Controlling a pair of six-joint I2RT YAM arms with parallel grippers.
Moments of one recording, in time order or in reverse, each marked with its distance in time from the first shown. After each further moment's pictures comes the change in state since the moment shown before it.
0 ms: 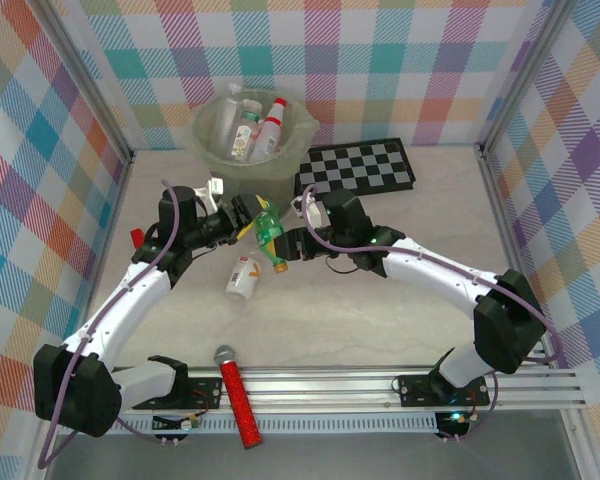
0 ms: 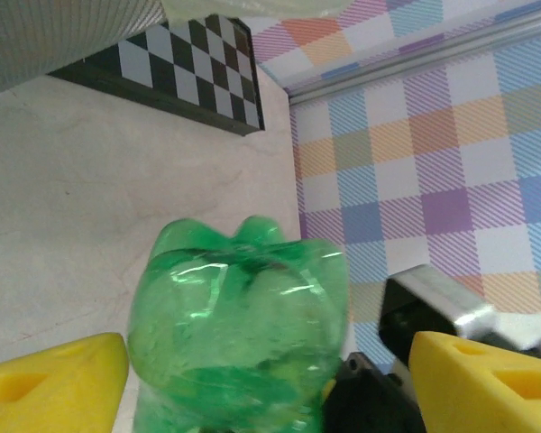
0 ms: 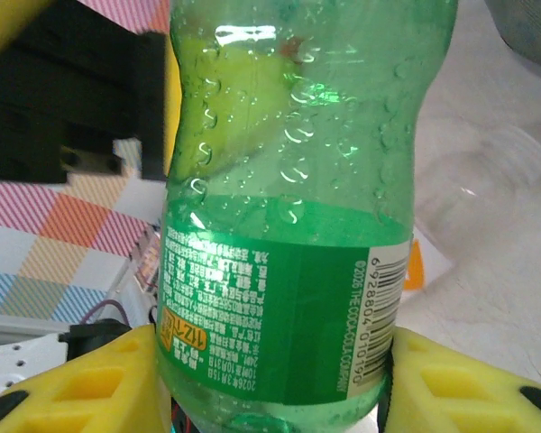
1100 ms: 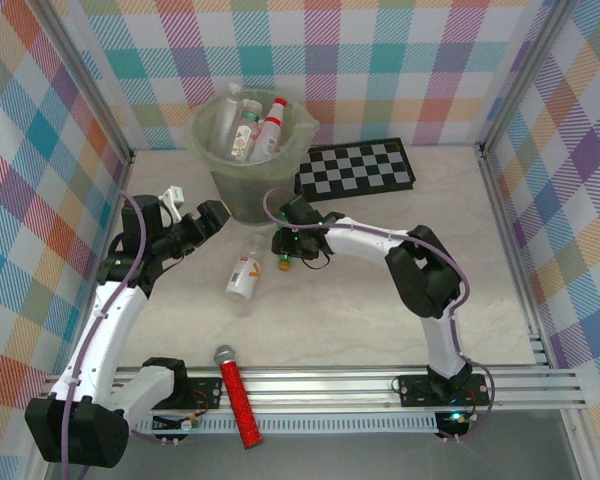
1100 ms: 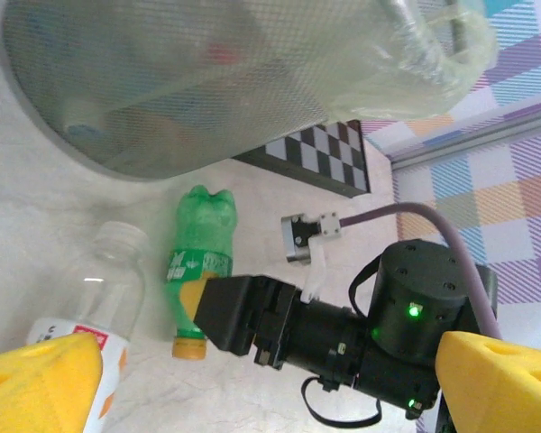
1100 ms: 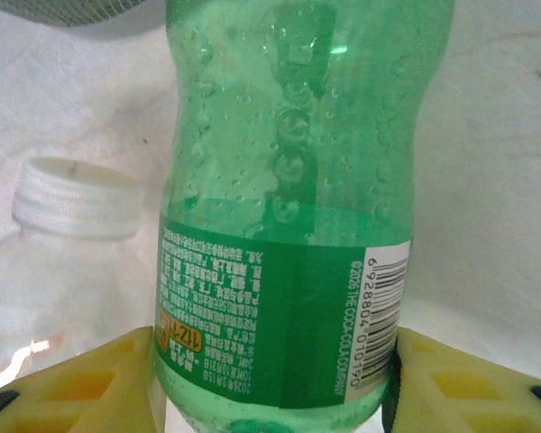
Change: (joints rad) left arm 0.202 -0.177 0.036 -0.340 -0.116 0.223; right arm 0.008 0.510 0.336 -0.340 0.478 0.219
